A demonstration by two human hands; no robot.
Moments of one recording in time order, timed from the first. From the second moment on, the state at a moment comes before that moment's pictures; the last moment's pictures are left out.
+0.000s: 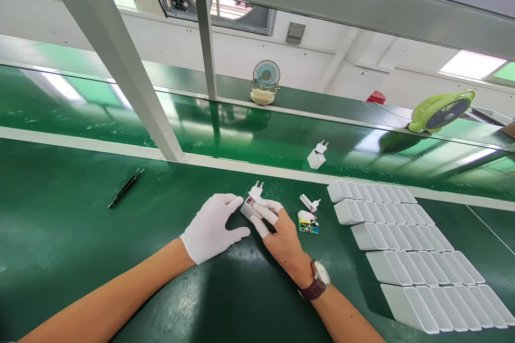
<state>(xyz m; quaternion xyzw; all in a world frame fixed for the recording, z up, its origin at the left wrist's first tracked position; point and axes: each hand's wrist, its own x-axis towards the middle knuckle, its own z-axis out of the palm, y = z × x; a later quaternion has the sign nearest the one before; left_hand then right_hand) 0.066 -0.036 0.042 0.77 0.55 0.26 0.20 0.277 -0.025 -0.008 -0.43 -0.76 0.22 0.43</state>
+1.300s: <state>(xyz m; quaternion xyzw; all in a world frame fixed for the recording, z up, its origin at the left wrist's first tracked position) 0.074 -0.051 0.039 0.75 0.49 0.38 0.22 0.258 -0.035 0.000 -0.33 -0.42 0.75 0.38</state>
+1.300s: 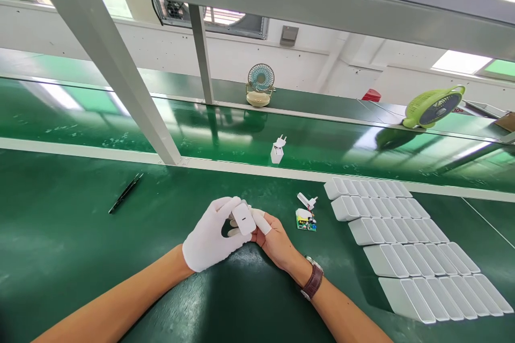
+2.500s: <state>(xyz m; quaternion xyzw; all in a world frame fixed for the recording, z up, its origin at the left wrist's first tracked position) 0.062 -0.048 0.029 0.78 0.52 0.31 0.18 0.268 -0.032 0.002 -0.40 -0.60 0.54 0.42</state>
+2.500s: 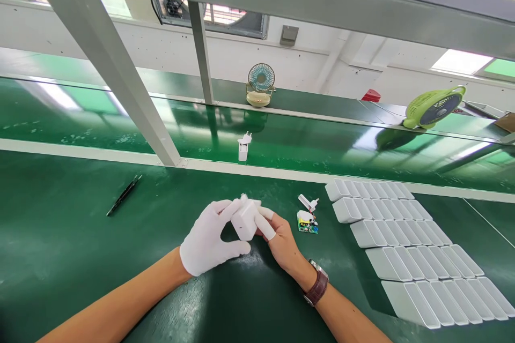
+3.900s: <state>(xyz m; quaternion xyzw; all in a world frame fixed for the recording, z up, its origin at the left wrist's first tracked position) 0.034 0.019 -0.002 0.57 0.64 0.44 0.25 0.277 -0.031 0.013 -0.35 -0.86 0.11 0.34</state>
